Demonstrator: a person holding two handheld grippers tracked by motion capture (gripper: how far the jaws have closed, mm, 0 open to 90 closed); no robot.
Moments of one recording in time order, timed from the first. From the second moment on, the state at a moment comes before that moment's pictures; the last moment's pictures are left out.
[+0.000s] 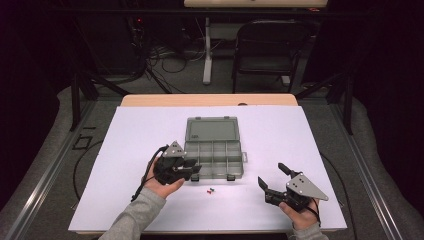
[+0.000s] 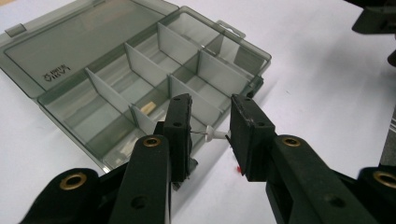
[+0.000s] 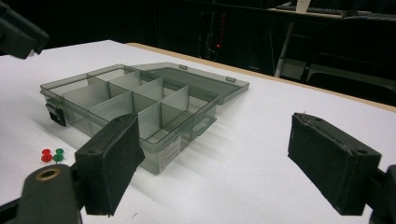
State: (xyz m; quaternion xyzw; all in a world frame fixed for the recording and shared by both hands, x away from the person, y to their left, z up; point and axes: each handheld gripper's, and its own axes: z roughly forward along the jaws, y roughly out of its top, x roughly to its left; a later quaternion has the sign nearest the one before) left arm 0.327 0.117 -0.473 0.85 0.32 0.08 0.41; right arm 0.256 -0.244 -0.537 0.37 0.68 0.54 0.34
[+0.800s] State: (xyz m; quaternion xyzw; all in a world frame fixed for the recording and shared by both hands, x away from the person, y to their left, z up) left arm 0.384 0.097 -0.474 0.84 0.36 0.07 0.40; right arm 0.257 -0.245 -0.538 0.37 0.68 0.53 0.34
